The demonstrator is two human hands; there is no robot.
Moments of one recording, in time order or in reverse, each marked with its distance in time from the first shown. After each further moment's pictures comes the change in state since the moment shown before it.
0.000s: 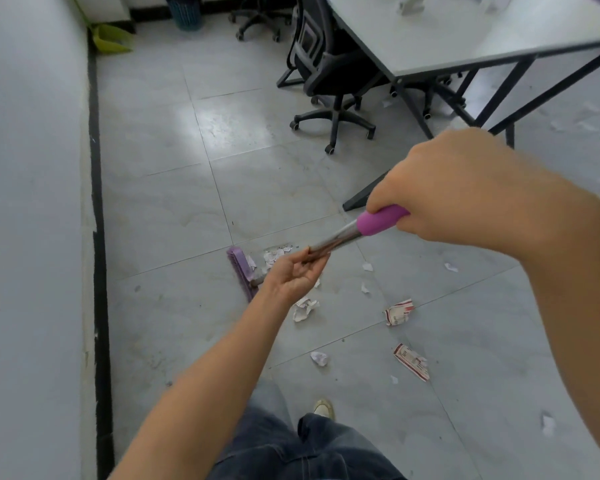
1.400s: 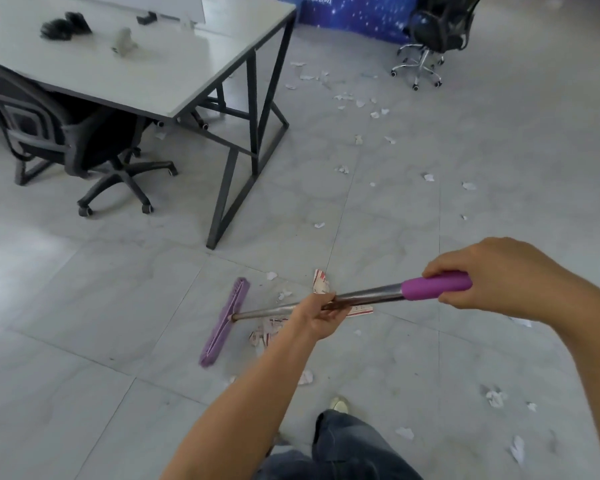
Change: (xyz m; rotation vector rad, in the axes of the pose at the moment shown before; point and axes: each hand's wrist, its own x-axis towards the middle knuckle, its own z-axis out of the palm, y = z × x) left_hand 0.055 -0.040 0.041 0.906 0.024 -0.610; right_hand -0.076 -0.062 0.033 0.646 -0.396 1.145
